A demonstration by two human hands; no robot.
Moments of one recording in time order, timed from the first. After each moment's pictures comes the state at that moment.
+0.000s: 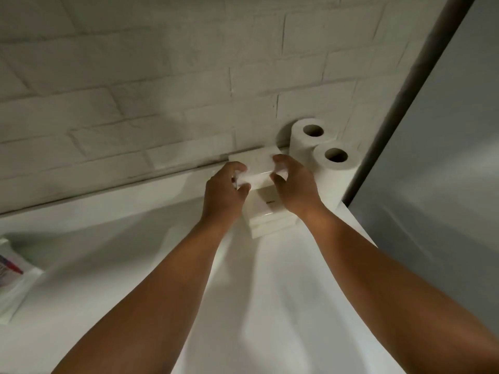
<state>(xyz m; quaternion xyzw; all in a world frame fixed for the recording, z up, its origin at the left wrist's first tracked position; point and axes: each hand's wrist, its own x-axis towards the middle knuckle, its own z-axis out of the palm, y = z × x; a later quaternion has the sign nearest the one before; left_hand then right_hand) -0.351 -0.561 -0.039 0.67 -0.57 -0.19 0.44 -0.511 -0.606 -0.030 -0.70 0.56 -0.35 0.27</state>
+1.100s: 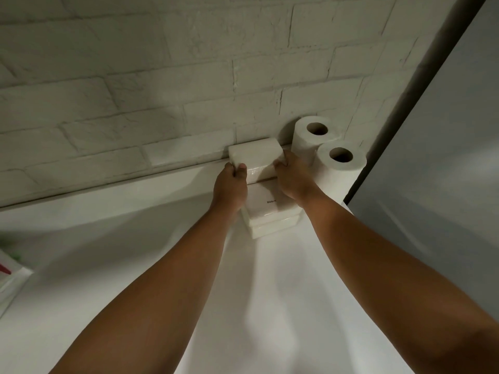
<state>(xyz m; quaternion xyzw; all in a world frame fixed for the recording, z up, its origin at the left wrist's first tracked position) -0.361 -0.599 -0.048 0.71 -0.43 -0.32 0.45 -0.499 -0.641 -0.030 -0.65 0.61 -0.28 0.37</state>
